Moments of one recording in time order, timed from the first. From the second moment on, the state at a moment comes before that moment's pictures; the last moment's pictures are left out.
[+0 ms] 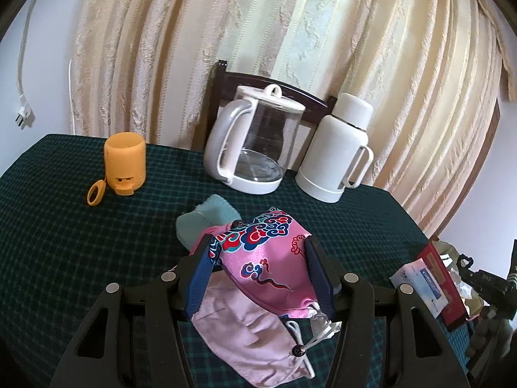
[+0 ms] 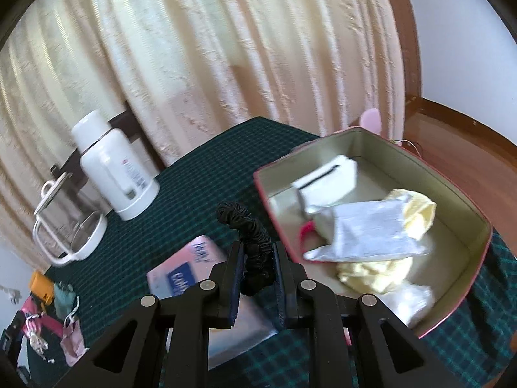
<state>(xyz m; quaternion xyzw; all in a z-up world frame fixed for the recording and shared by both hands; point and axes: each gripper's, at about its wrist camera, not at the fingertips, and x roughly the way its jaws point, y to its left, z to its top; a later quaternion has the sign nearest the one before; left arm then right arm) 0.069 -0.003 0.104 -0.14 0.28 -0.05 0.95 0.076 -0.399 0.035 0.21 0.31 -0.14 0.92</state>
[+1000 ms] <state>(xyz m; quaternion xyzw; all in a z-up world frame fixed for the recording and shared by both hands) 0.071 -0.085 0.131 -0.10 0.27 -0.10 0.95 0.038 -0.456 0.027 0.22 0.27 -0.19 0.92</state>
